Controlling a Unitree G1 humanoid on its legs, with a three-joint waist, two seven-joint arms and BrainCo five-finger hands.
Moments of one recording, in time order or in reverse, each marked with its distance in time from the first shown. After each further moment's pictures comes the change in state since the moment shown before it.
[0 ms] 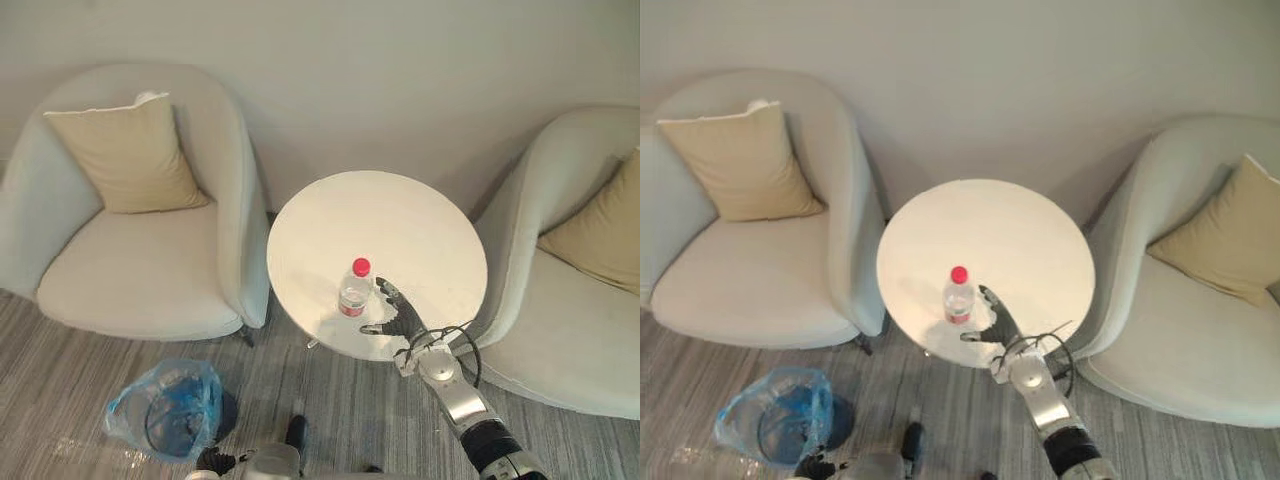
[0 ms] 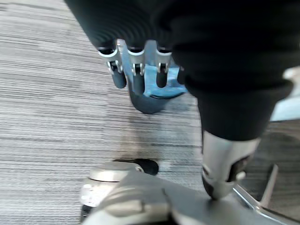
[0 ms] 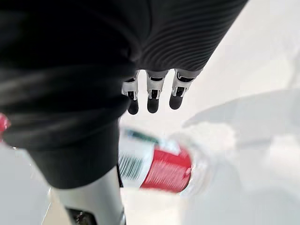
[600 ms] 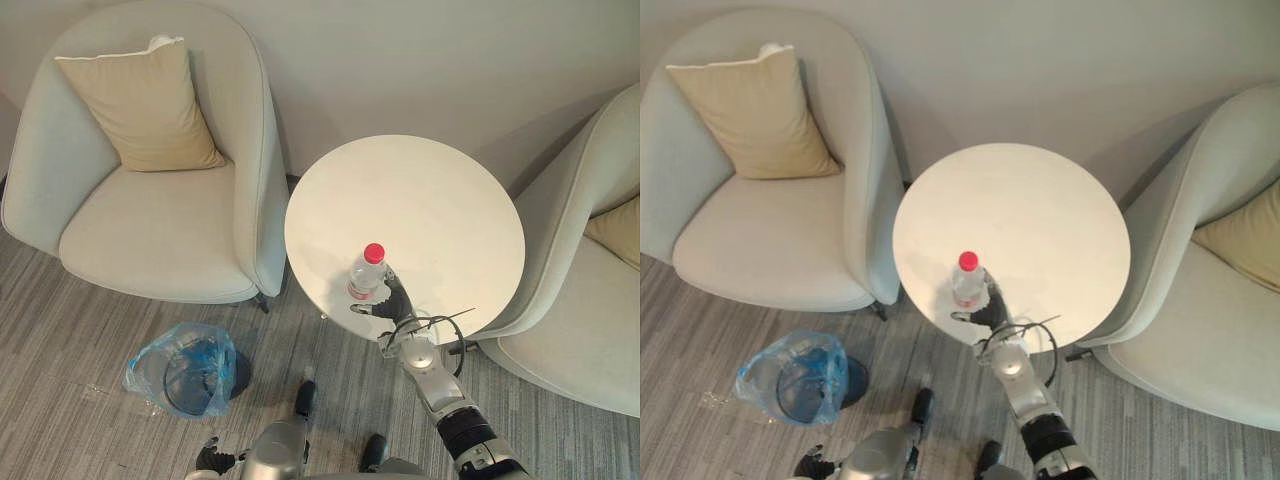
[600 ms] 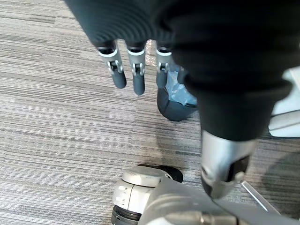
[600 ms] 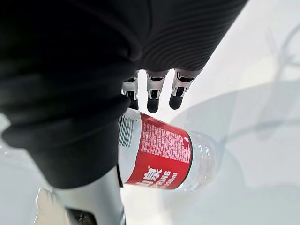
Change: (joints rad) left arm 0.004 -0.008 0.007 -0.015 -0.020 0.004 0.026; right arm -0.027 0.148 -0.069 0.007 -0.115 0.028 -0.153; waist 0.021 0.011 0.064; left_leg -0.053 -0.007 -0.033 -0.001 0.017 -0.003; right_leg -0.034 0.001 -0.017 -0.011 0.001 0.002
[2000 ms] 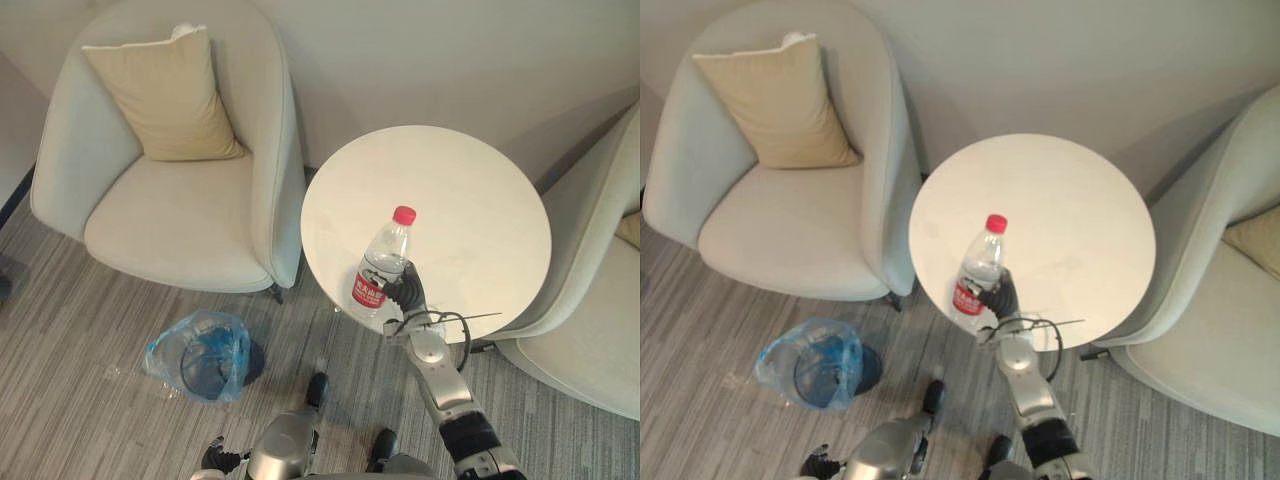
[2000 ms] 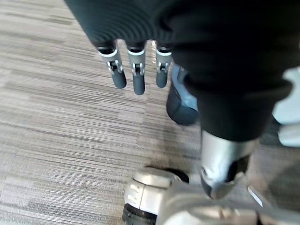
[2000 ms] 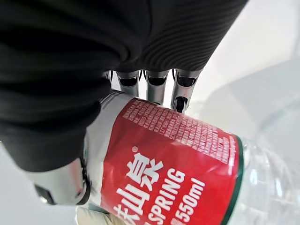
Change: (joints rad) left arm 0.002 0.001 -0.054 0.000 -0.015 0.011 -0.012; right arm 0.122 -0.010 -0.026 -0.229 0.167 -0.008 0.041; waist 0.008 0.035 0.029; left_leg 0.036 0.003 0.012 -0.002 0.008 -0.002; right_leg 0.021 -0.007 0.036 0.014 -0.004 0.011
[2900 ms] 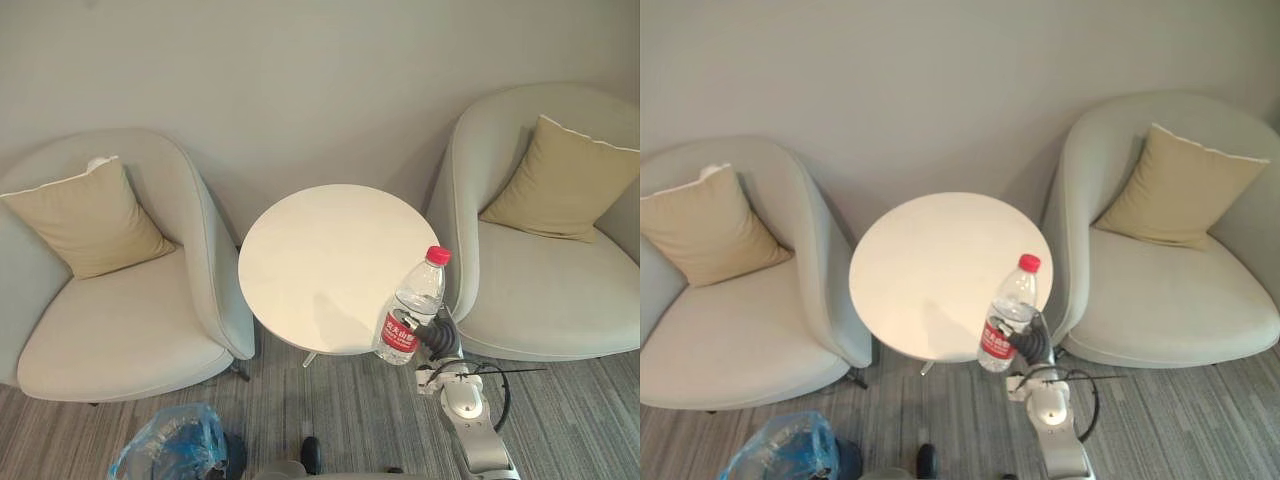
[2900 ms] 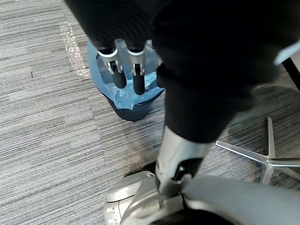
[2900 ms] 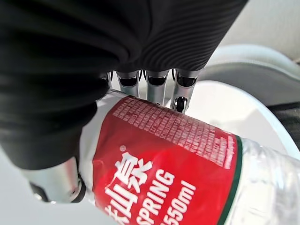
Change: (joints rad) left arm 0.024 0.037 -0.134 0.059 0.026 0.020 -0.011; right arm 0.247 -0.005 -0.127 -0.144 -0.053 -0.006 0.044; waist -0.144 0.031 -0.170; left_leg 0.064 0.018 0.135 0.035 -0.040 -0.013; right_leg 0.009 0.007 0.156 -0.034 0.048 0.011
